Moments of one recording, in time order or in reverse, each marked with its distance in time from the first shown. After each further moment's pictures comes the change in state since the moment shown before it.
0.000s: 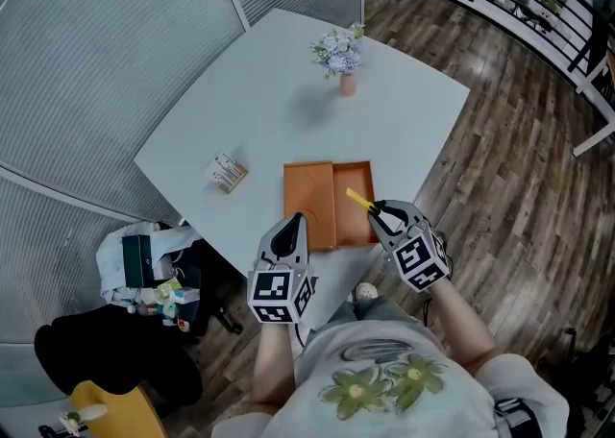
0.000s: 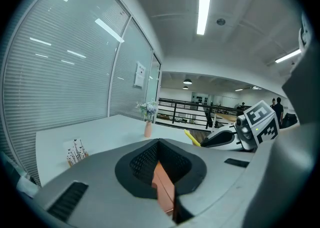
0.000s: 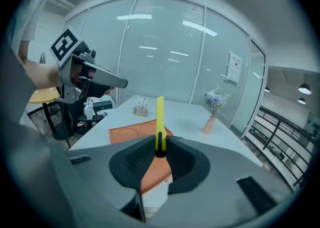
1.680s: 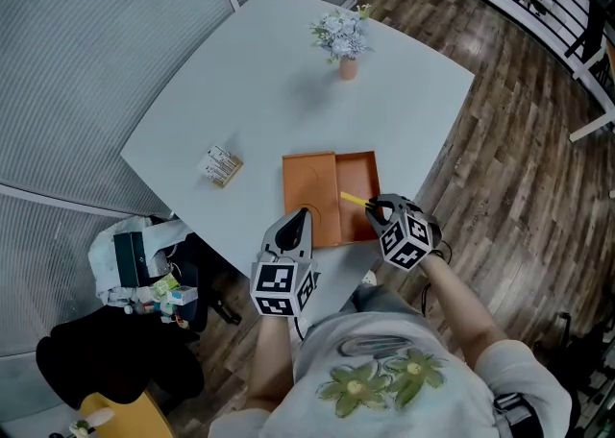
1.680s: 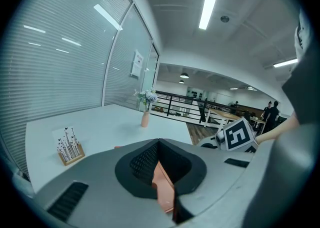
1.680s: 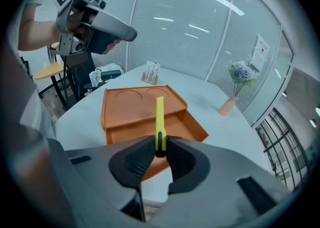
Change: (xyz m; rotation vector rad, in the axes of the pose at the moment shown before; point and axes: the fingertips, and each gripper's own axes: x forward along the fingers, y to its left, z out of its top) left arm 0.037 0.023 -0.036 -0.025 0.099 -0.080; right arm 0.089 0.013 -0.087 -0.161 0.301 0.108
